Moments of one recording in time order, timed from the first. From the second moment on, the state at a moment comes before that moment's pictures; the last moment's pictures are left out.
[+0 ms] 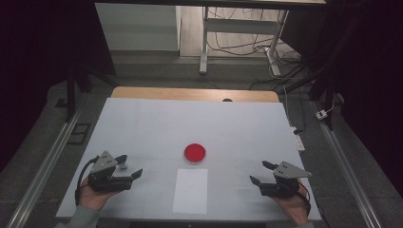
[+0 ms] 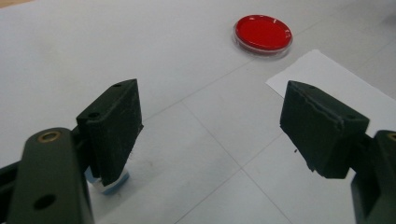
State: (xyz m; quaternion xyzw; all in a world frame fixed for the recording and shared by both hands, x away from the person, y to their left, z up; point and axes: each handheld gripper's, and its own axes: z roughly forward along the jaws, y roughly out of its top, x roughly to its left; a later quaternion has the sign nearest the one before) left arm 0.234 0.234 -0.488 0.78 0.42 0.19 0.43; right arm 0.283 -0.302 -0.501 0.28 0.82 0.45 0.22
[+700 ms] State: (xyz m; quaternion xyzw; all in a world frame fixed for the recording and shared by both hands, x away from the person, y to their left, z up) left arm 0.245 0.262 -0.491 0.75 0.46 0.19 0.43; right arm 0.284 -0.300 -0.504 0.28 0.82 0.44 0.22
